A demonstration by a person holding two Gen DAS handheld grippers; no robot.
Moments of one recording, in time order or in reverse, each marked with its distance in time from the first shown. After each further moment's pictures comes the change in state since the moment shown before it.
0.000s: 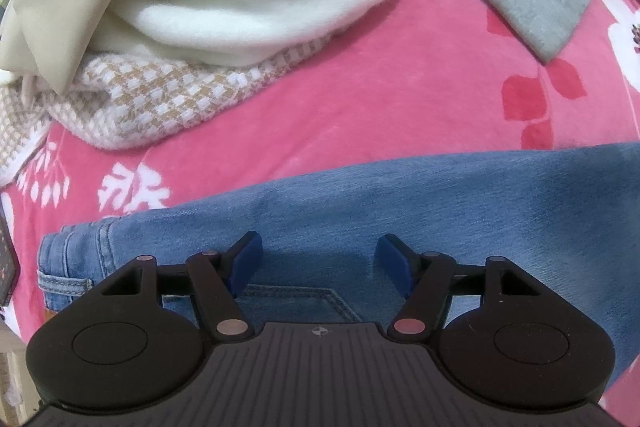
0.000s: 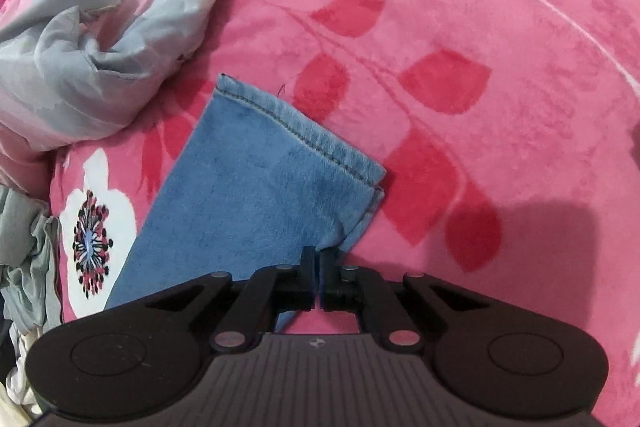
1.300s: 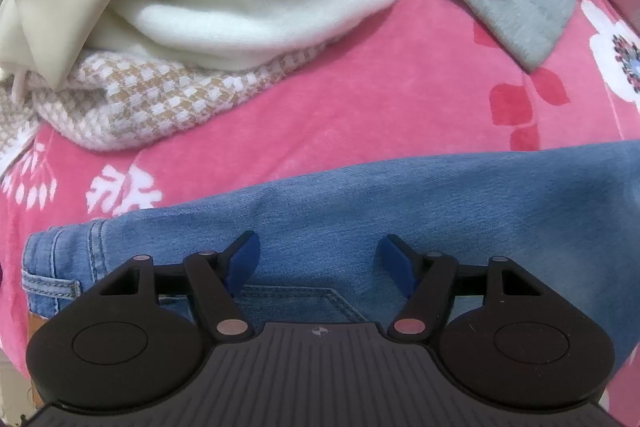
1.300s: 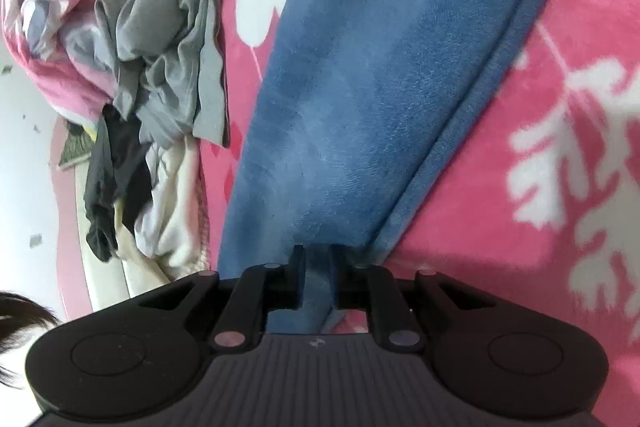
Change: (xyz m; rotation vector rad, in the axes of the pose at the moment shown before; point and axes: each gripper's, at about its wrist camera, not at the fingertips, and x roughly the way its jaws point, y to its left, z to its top) left arm 0.001 0.010 -0.012 0.002 -0.071 -0.068; right arm 0.057 0.144 -0.211 0.087 0.436 0.477
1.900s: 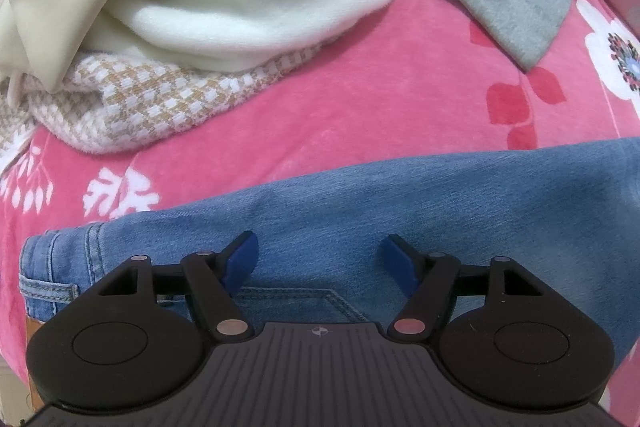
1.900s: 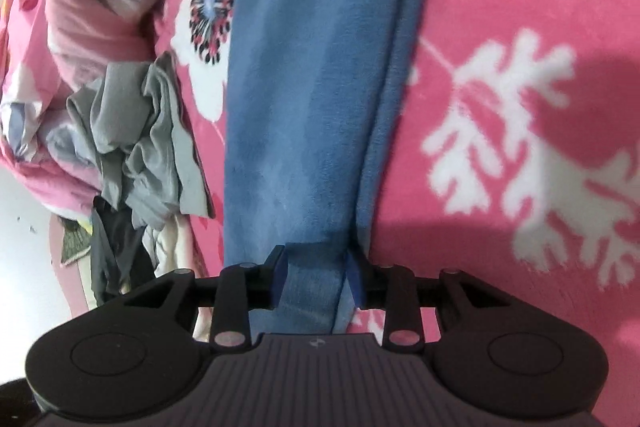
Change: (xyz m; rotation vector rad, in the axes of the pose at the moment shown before) left arm 0.001 0.001 0.004 0.013 0.001 -0.014; right arm -0.018 -0.019 -0.006 0.214 -0.175 -0.004
